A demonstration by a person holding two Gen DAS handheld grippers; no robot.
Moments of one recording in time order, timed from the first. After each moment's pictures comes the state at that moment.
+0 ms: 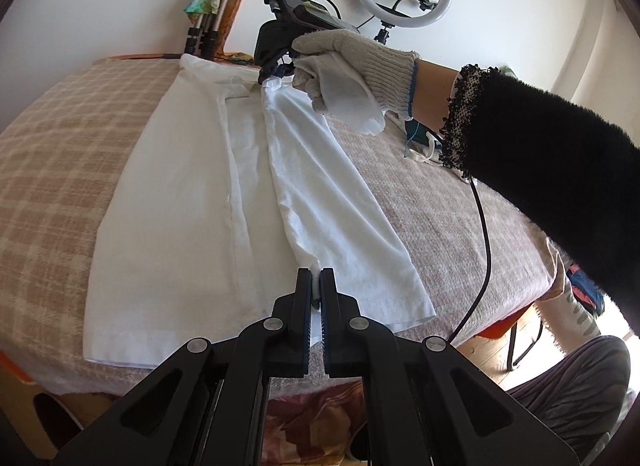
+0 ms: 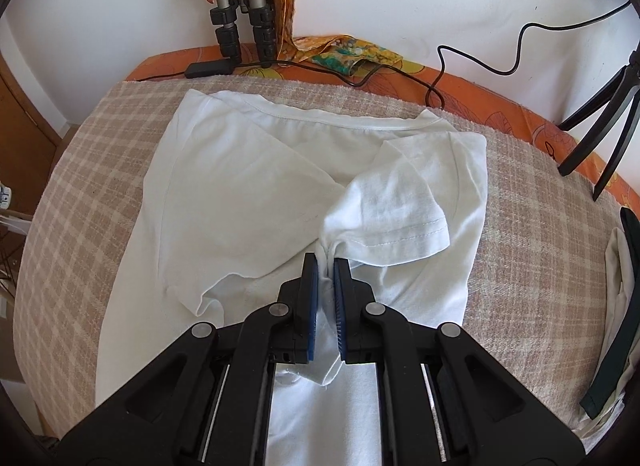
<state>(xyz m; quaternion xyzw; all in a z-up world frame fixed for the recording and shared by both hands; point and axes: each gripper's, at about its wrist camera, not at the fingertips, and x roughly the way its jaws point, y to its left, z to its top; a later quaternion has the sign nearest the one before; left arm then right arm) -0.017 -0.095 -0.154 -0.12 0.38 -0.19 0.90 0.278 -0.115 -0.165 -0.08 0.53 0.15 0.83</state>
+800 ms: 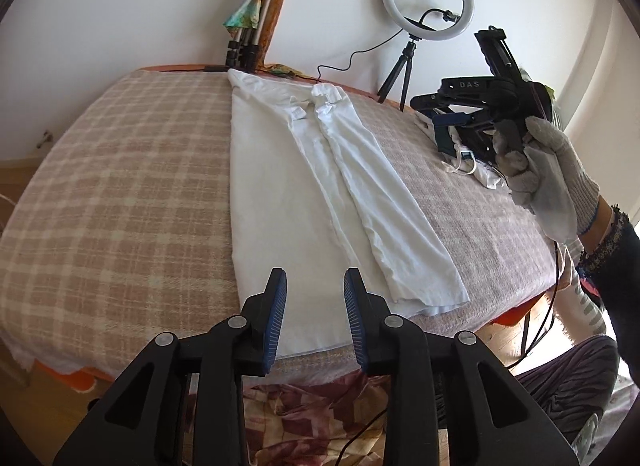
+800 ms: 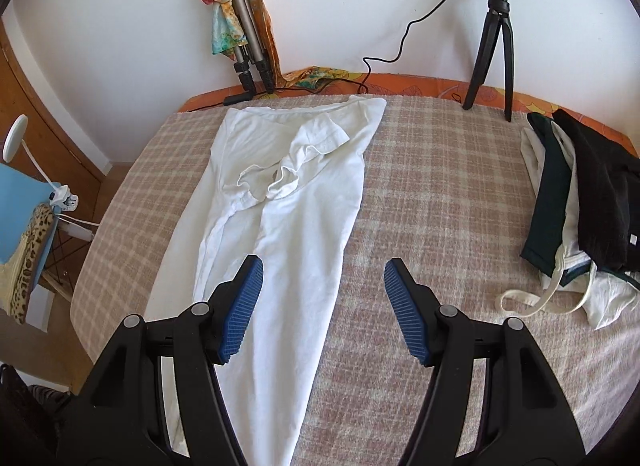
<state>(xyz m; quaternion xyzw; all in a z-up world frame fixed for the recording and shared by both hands) -0.019 -0.009 -0.114 -0.10 0.41 -0.17 0.89 0.112 -0.247 -0.084 0.02 0.50 0.18 0.85</state>
